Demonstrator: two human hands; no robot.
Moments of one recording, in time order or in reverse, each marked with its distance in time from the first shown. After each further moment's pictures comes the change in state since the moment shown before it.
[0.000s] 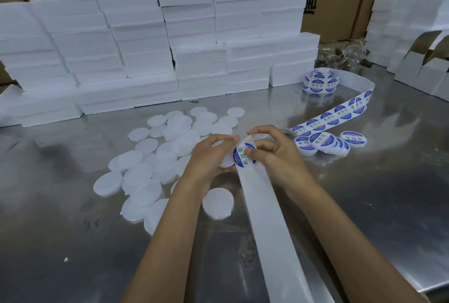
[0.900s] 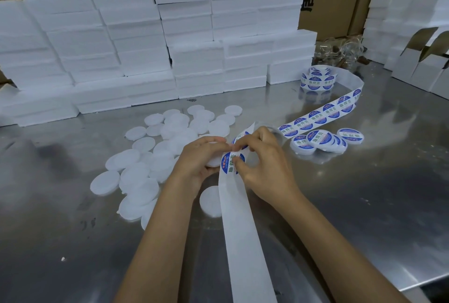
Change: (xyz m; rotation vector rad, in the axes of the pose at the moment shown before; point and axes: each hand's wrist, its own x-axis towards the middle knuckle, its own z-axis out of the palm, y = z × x) left_hand 0.004 0.003 -0.011 -0.049 0.037 -0.098; right_hand -0.011 0.015 0.014 -0.718 0.109 -0.460
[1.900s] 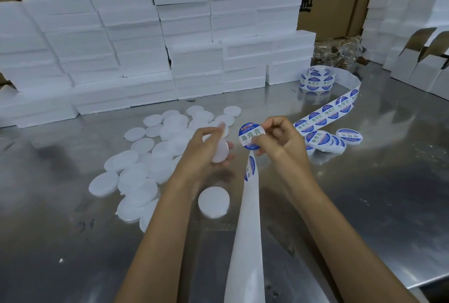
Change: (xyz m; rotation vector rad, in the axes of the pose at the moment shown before) left_hand -0.011 0.010 0.008 0.053 -0.045 0.043; right_hand 0.013 -0.013 -0.028 0.827 0.162 0.386
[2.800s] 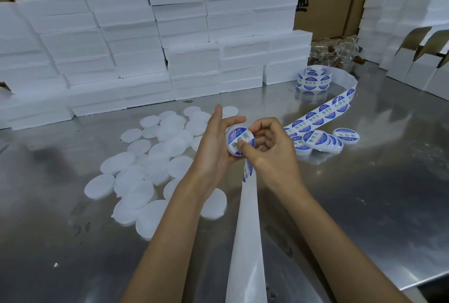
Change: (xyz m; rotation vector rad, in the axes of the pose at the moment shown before) left_hand -0.018 0.012 0.031 -0.243 -0.227 0.096; right_hand -0.001 0.010 0.009 -0.236 -0.005 -0.148
